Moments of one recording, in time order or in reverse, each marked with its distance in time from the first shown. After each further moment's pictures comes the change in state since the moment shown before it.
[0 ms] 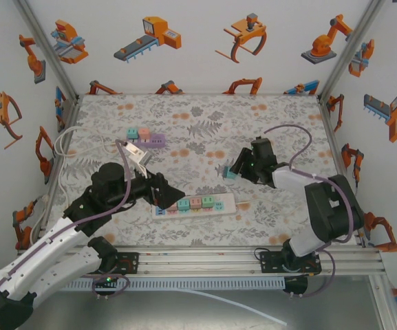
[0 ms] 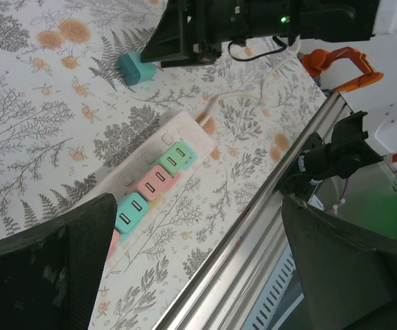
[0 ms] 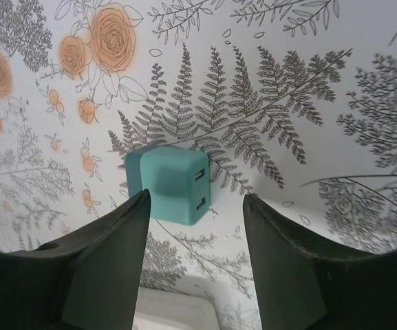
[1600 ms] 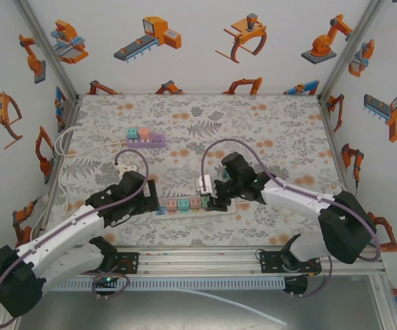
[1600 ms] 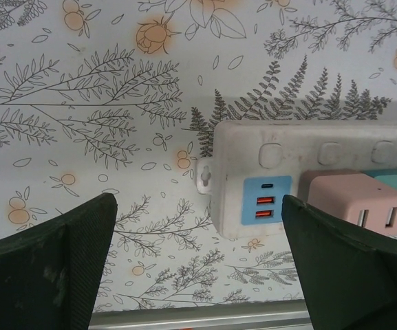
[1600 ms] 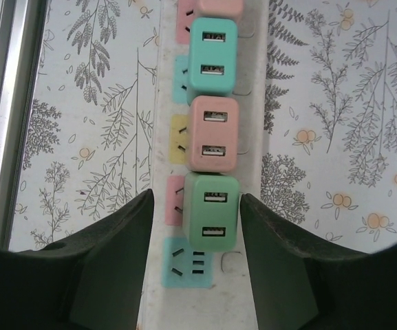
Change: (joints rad) left arm 0.051 0.224 -0.116 -0.362 -0.559 -0.293; right arm 0.398 -0.138 0.026 -0.215 -0.579 -1.475
